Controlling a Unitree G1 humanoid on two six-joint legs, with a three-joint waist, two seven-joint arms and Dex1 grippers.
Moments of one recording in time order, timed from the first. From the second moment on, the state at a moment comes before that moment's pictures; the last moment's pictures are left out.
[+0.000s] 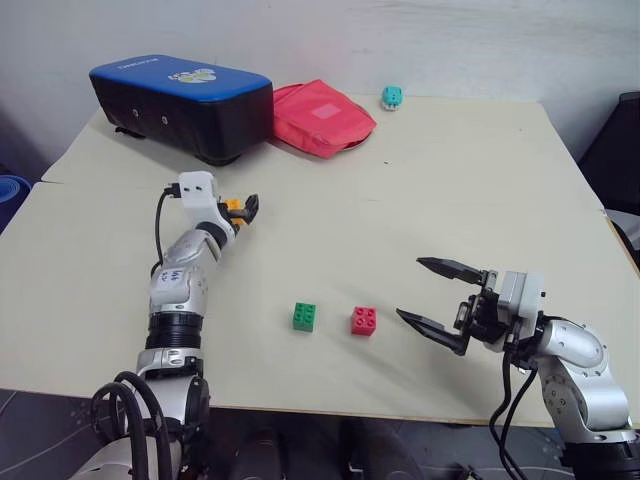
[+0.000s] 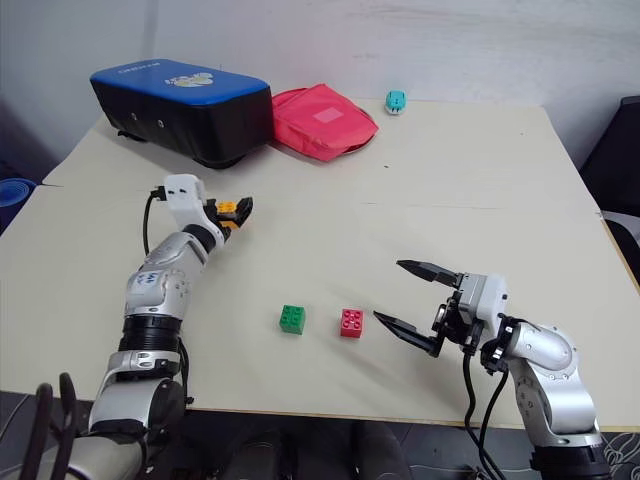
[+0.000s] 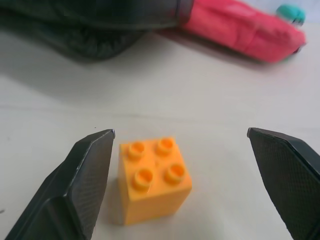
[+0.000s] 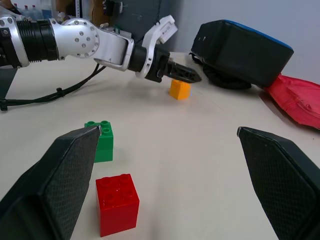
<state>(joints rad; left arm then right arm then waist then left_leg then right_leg) -0.71 0.25 0.19 0.45 -0.23 0.38 -0.05 -0.03 -0.56 -0.13 -0.25 0.55 -0.06 1.06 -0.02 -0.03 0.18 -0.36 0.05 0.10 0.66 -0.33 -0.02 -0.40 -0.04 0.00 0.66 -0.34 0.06</state>
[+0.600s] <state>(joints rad) -0.78 0.21 0.18 0.63 -0.17 0.28 -0.02 0.01 -0.54 -0.13 -0.23 0.53 -0.13 1.03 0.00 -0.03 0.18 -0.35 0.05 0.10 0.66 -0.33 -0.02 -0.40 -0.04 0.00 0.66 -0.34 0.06</state>
